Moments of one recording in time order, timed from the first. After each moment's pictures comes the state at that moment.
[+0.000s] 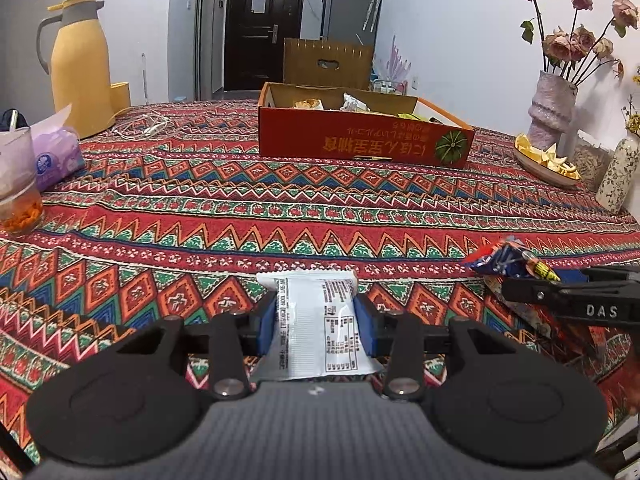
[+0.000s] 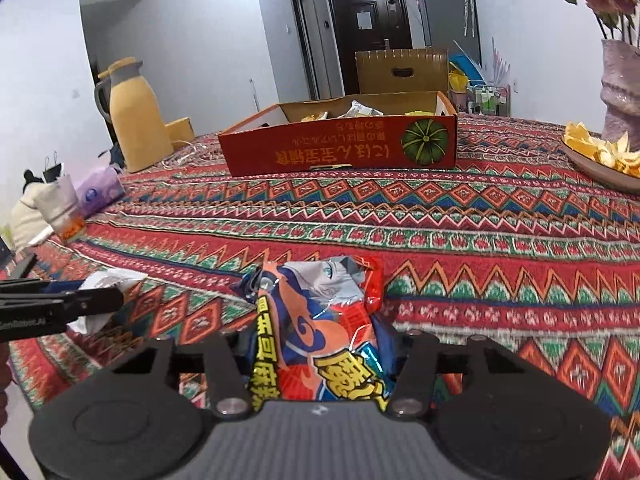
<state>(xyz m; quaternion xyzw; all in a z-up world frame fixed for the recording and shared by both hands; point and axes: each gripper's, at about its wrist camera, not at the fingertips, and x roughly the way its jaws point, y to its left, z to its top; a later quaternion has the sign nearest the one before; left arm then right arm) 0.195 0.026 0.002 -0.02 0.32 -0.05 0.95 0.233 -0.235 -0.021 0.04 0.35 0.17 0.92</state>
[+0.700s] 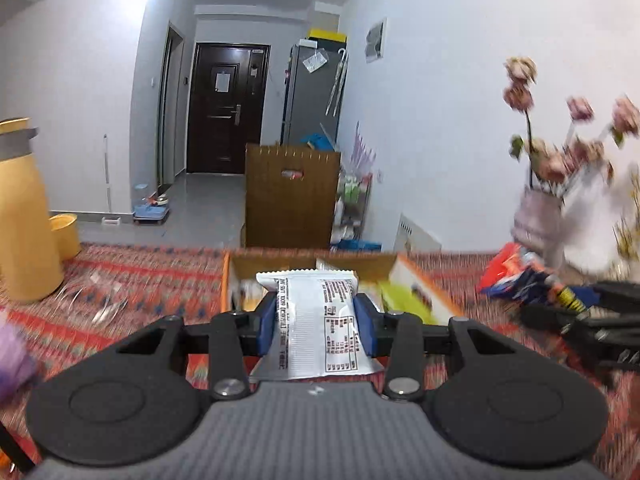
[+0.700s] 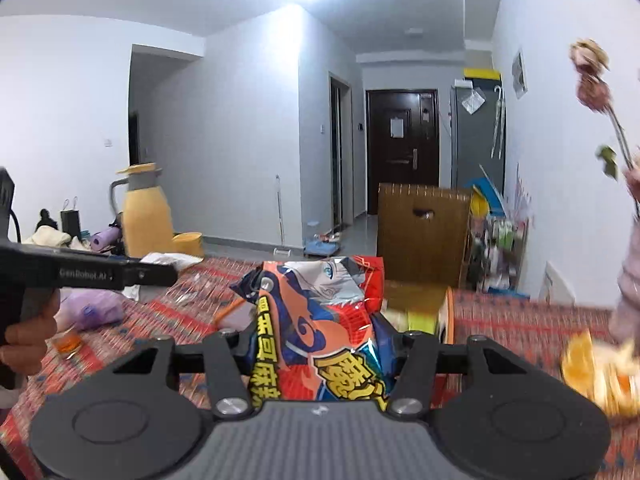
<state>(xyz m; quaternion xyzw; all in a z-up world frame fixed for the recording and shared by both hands) 0.364 0.032 0.142 -0.04 0.20 -0.11 0.97 0.361 -0.233 0.122 -0.02 0.18 0.20 0.96</state>
